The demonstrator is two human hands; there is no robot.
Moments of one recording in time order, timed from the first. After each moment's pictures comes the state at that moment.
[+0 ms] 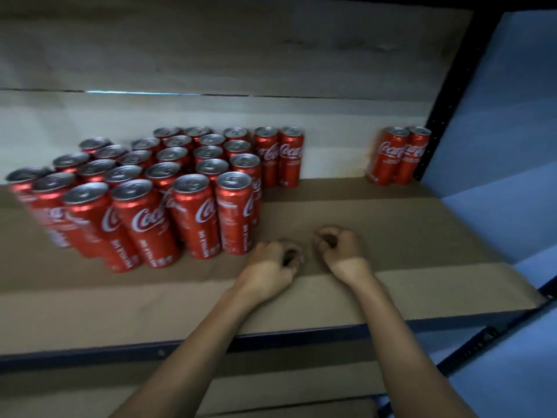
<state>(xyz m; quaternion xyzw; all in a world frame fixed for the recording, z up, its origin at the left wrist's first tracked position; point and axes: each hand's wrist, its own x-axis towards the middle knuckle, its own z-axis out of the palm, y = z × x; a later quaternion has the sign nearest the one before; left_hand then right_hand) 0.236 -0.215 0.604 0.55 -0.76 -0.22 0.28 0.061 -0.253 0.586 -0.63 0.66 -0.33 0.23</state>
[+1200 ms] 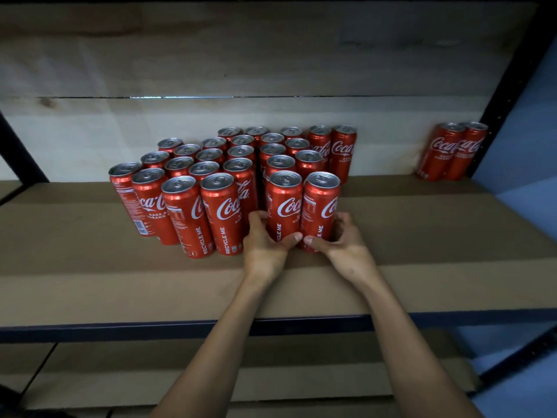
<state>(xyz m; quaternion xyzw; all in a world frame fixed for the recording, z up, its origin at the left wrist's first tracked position) 0.327 -0.201 0.605 0.60 -0.49 -0.33 0.54 0.171 -0.216 0.604 -0.55 0.50 -0.49 0.46</state>
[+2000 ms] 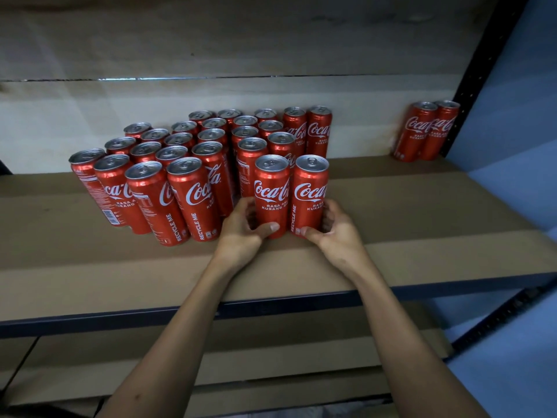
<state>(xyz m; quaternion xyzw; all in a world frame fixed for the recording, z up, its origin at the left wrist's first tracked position) 0.330 -0.202 0.606 0.55 -0.57 -0.37 0.48 0.143 -0.203 0.598 -0.58 0.54 -0.46 0.41</state>
